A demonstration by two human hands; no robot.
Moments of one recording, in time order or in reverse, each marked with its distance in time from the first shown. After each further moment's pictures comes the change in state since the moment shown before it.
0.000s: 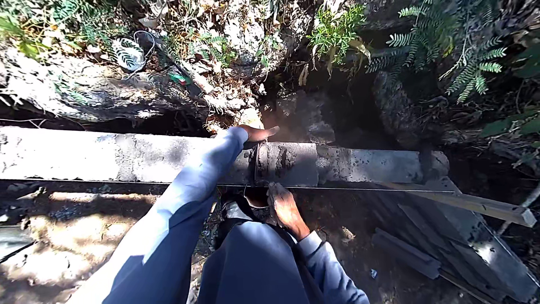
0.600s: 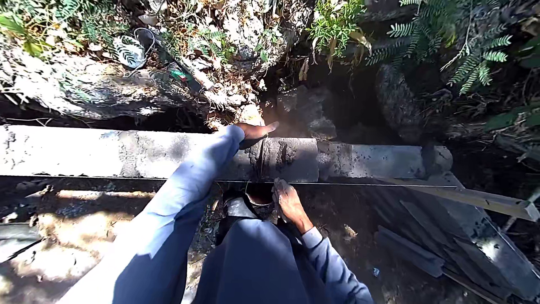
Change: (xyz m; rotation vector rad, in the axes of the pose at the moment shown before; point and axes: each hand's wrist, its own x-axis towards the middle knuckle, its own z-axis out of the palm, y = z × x) left_hand -0.021 -0.008 0.010 0.012 -0.087 0.185; right_hand -0.005 0.016 -0.012 -0.070 -0.001 -0.010
